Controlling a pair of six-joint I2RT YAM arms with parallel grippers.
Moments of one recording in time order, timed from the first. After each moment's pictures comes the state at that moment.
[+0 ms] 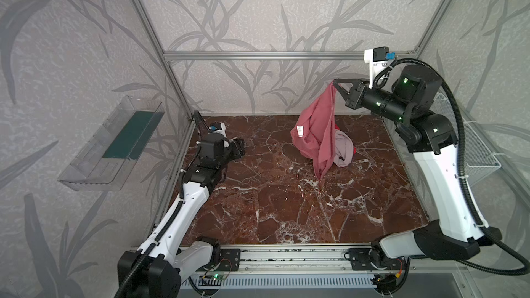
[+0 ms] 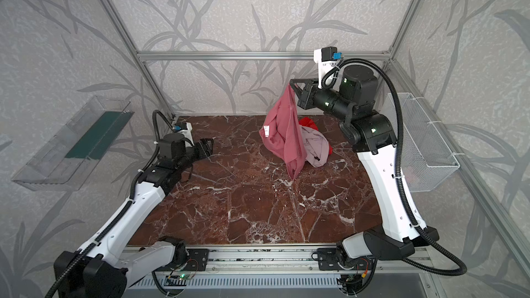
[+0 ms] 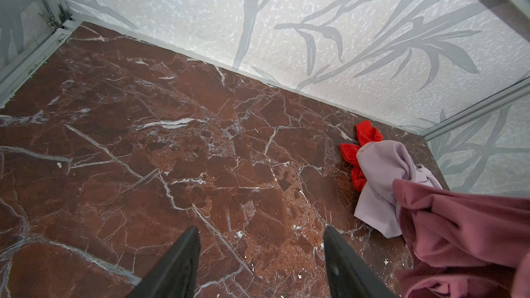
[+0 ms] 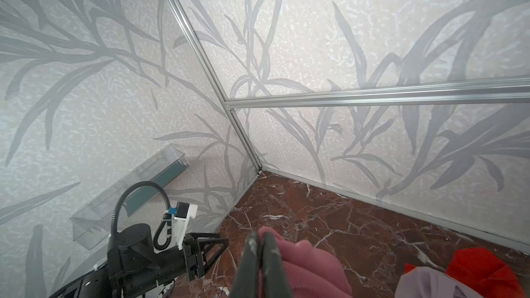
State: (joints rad) left arm -0.19 1.08 0.91 -0.29 0.00 -0.46; right arm 0.37 1.45 2.07 -0.65 -0.42 0.39
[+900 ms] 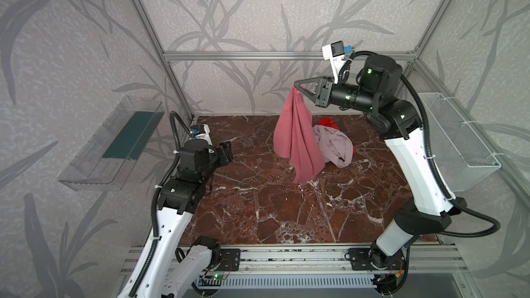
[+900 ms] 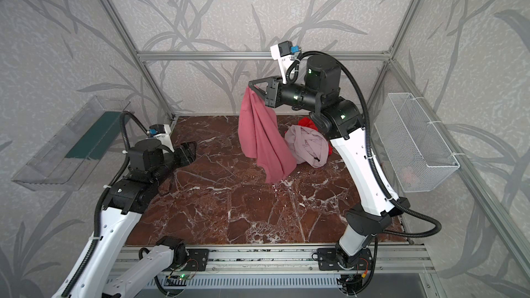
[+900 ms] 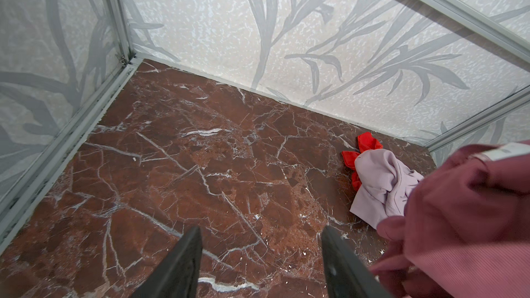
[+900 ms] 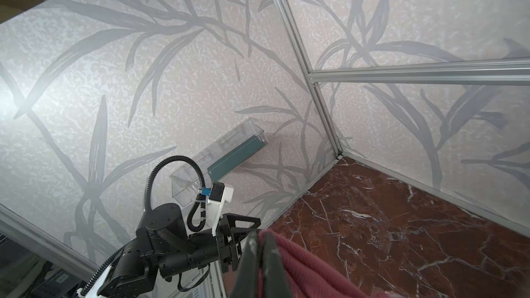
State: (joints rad) left arm -0.19 0.84 1.07 -0.65 -0.09 -0.43; right arm 0.60 1.73 2.37 -0.67 -0.57 0.46
